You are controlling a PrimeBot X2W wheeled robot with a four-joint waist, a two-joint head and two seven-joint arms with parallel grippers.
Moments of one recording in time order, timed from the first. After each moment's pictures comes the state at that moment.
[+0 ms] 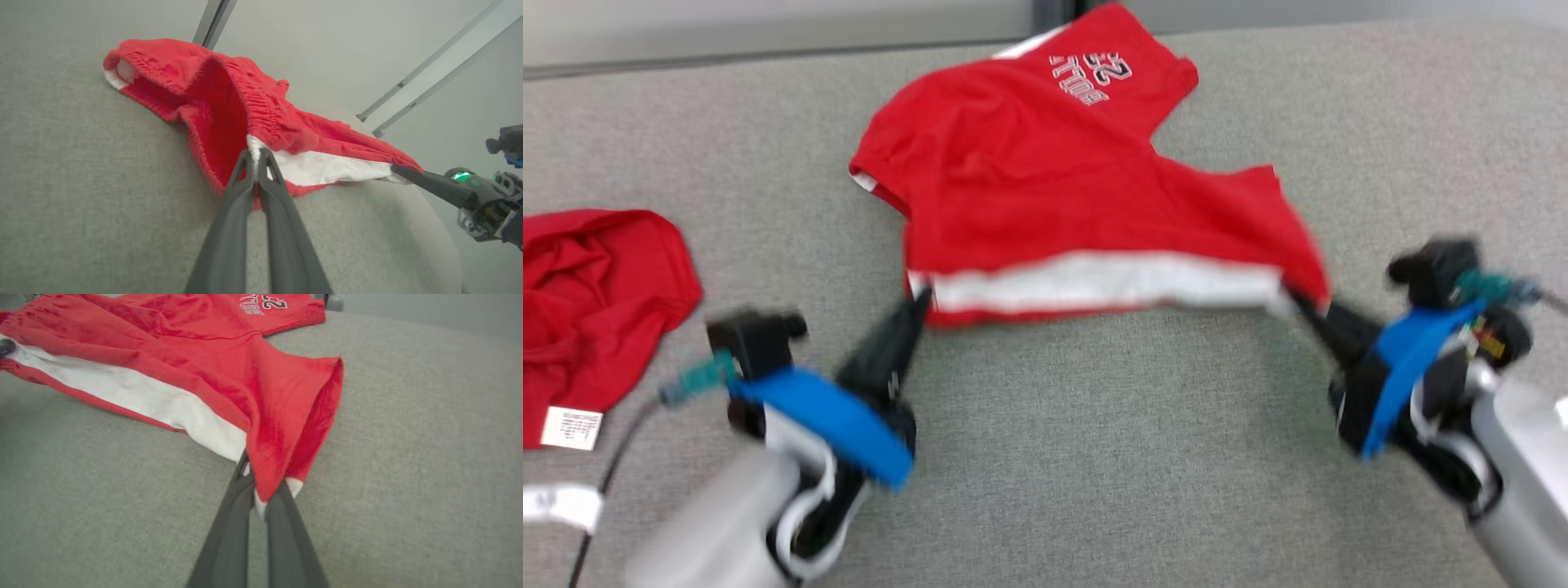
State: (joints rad) left arm -0.56 0.45 -0.81 0.31 -1.17 -0.13 -0.20; right arm -0.53 -0.47 0.44 0.30 0.62 0.13 0.18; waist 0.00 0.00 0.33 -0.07
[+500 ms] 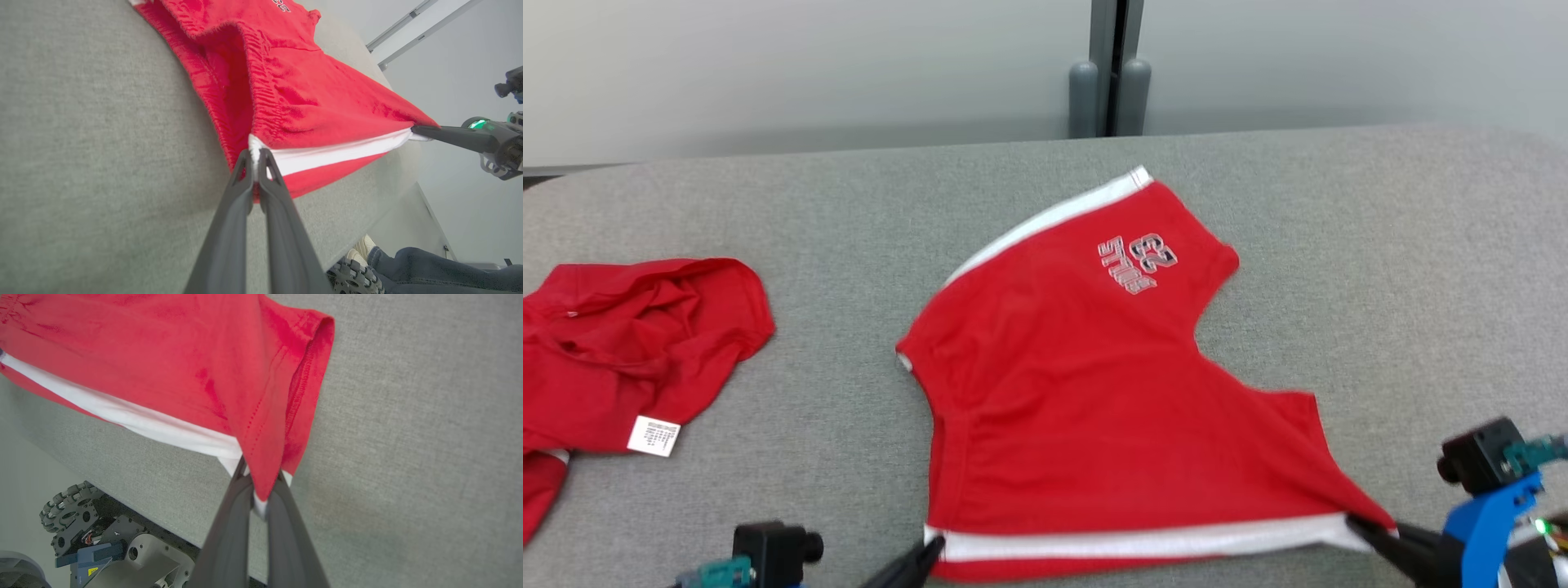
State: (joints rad) left arm -0.20 0.68 -0.97 0.01 -1.23 -0.04 -0.11; right arm 0.01 -0.57 0.22 -0.11 0.73 0.13 0.67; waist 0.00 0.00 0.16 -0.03
